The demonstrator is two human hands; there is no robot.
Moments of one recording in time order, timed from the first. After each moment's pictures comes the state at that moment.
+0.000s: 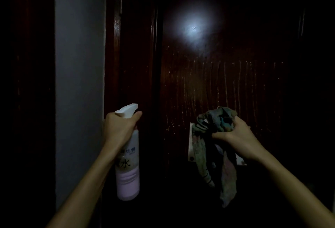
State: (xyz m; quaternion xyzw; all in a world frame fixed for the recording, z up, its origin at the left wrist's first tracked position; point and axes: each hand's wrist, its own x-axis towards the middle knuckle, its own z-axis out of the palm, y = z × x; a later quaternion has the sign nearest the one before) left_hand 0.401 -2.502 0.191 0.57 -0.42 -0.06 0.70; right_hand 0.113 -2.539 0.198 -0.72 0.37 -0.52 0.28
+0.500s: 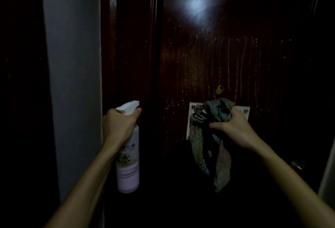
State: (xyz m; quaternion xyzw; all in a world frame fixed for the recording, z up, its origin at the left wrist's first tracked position) left_hand 0.400 -2.507 0.137 0.59 -0.41 -0.09 0.69; right_hand 0.114 -2.542 0.167 -0.73 0.38 -0.49 0.30
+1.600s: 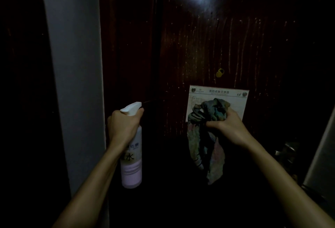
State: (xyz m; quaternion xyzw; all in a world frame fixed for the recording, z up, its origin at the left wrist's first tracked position) left_hand 0.393 -2.503 0.079 0.60 -0.40 -0.11 0.68; right_hand 0.113 -2.541 0.117 -0.69 0.40 -0.48 0.35
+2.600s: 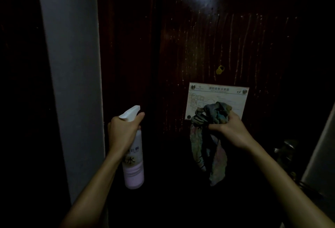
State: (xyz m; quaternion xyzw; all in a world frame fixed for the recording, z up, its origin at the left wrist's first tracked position) left_hand 0.395 -2.513 0.047 0.55 -0.42 -0.14 0.71; right_hand 0.103 -2.556 0.099 -0.68 0.42 -0.48 0.35
